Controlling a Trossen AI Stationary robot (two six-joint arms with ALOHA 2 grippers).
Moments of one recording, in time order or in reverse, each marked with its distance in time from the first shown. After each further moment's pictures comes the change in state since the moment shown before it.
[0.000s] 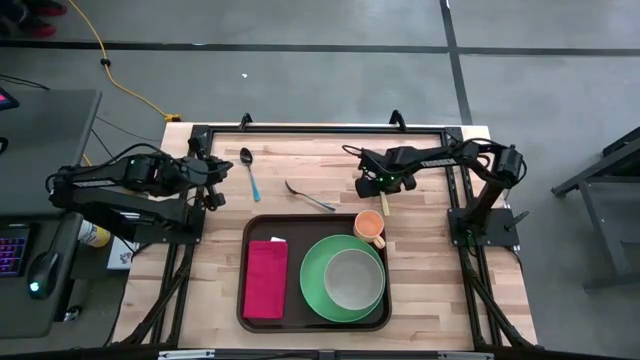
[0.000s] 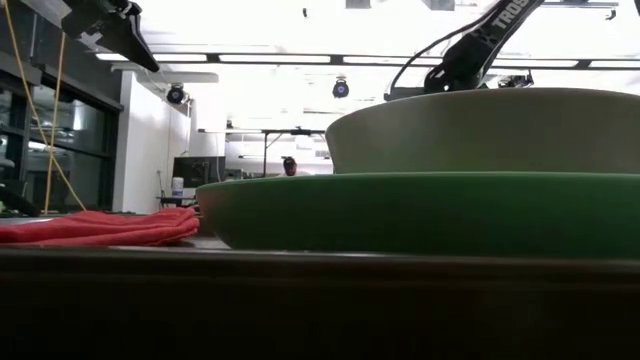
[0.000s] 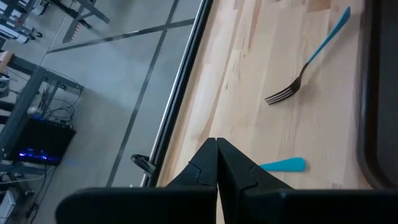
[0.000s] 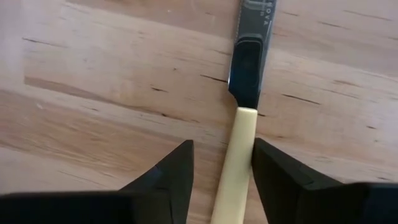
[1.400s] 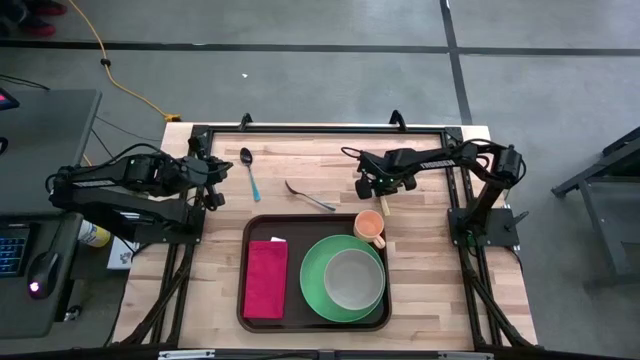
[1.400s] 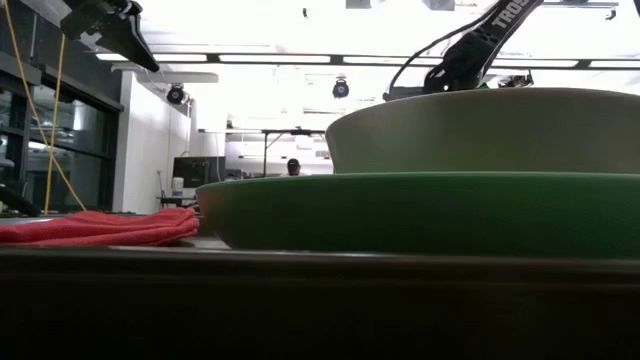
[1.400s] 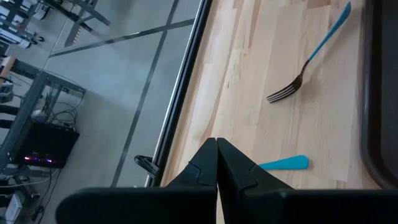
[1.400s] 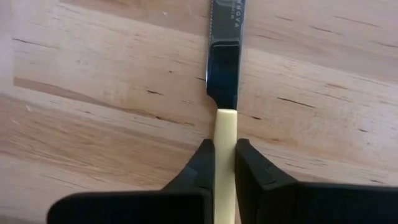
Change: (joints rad) left arm 0.000 0.000 0.000 0.000 -0.004 0.026; right arm 0.020 0.026 -0.006 0.021 0.044 0.005
